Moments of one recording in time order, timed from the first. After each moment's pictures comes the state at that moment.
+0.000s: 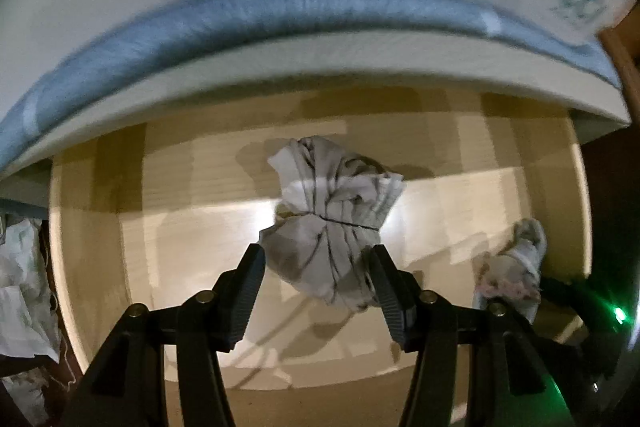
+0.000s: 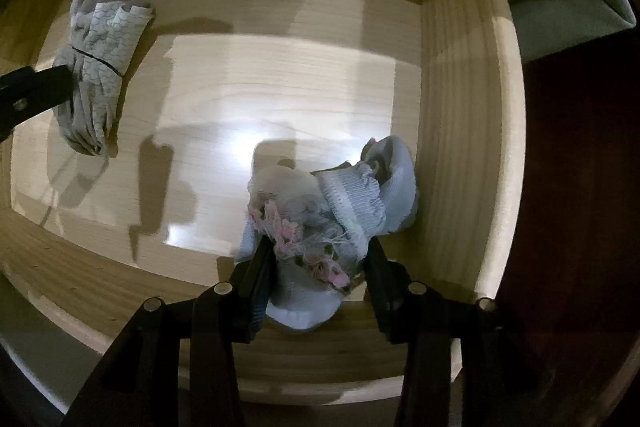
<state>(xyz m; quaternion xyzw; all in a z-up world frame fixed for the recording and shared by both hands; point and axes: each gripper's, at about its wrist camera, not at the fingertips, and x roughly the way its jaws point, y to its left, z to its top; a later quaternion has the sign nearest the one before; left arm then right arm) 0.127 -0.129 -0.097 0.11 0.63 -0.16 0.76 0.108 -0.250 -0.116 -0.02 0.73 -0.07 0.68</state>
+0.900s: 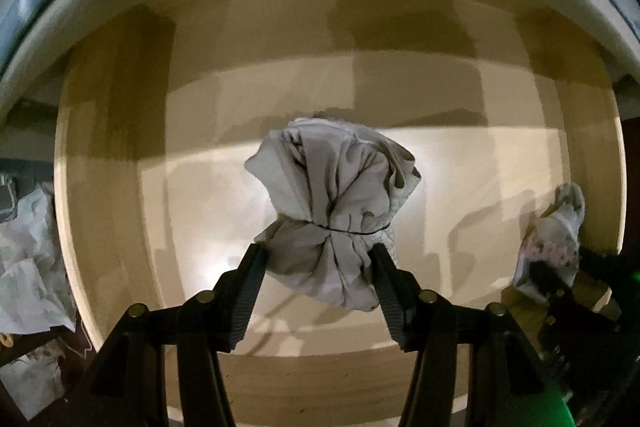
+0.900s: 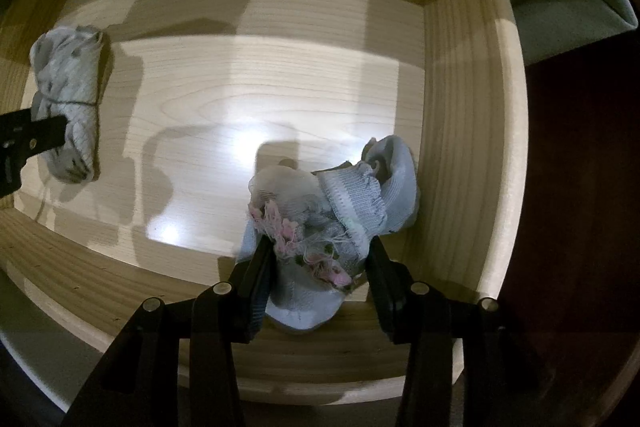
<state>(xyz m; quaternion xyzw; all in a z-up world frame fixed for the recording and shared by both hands) 0.142 -0.122 -0.123 0.13 0.69 -0.11 0.71 0.107 -0.254 -0.121 -0.02 0.73 -0.06 0.68</state>
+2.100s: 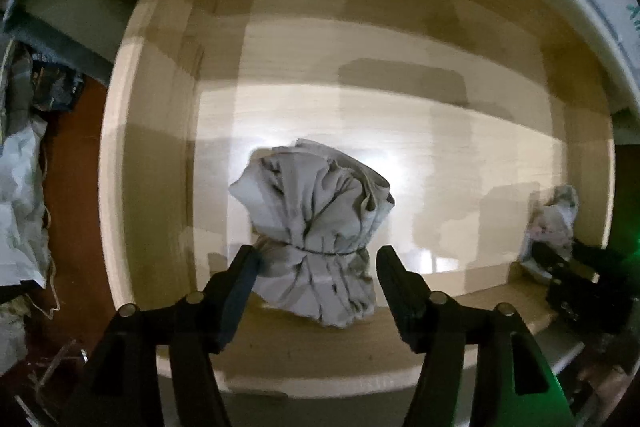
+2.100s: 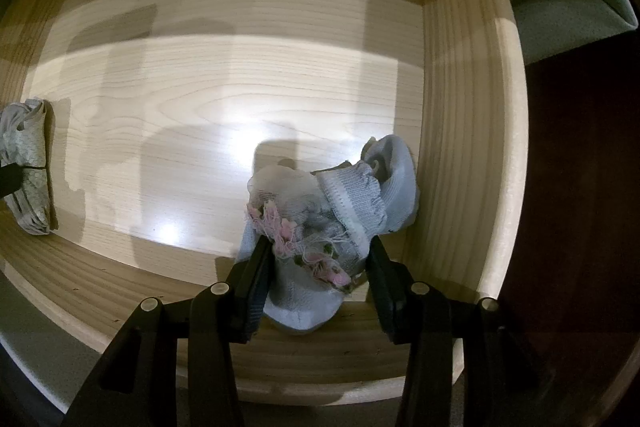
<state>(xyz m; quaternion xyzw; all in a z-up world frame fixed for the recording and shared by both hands) 0.130 -0.070 -0.122 0.06 0.71 -0.09 0.70 0.107 -0.254 -0.119 -0.02 0.73 -0.06 0.68</state>
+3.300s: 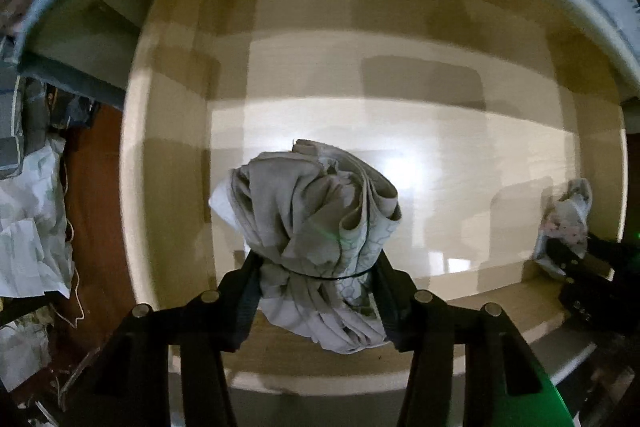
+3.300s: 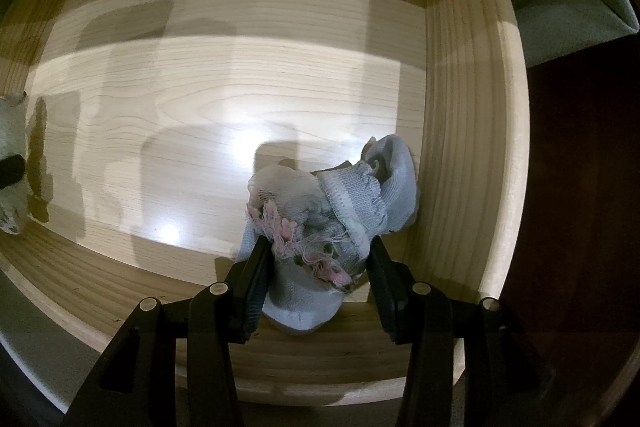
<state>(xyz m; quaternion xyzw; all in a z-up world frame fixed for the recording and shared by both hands) 0.133 -0.071 -0.112 0.09 0.70 -0.09 0.71 0.105 -0.256 -0.117 -0.02 0.73 -0.06 0.68</state>
